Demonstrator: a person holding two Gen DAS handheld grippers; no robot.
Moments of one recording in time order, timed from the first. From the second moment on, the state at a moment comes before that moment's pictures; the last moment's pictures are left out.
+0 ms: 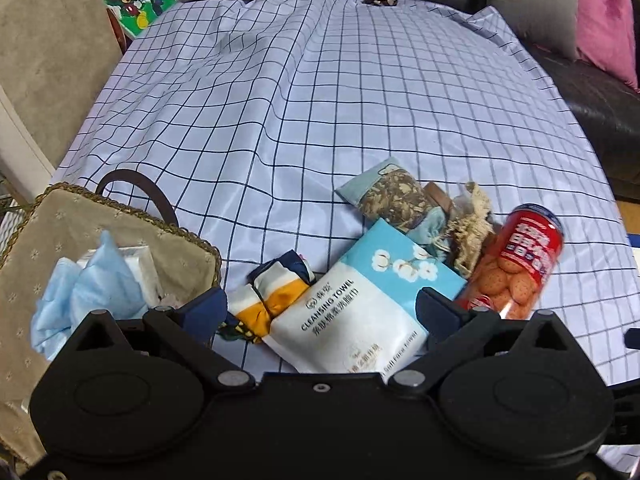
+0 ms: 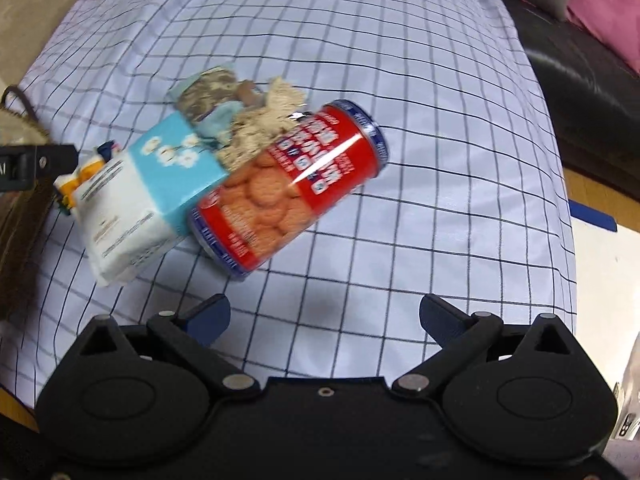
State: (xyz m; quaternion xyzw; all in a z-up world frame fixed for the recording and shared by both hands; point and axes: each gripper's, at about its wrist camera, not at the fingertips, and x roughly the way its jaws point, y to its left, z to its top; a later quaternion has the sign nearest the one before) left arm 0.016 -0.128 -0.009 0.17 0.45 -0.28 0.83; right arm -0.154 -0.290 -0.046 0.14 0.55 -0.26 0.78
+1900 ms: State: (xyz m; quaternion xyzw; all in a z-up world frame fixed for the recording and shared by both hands) left arm 0.068 -0.147 -0.038 0.14 0.51 -0.26 0.81; right arm 0.029 -0.381 -0.073 0.09 0.48 -0.31 0.81
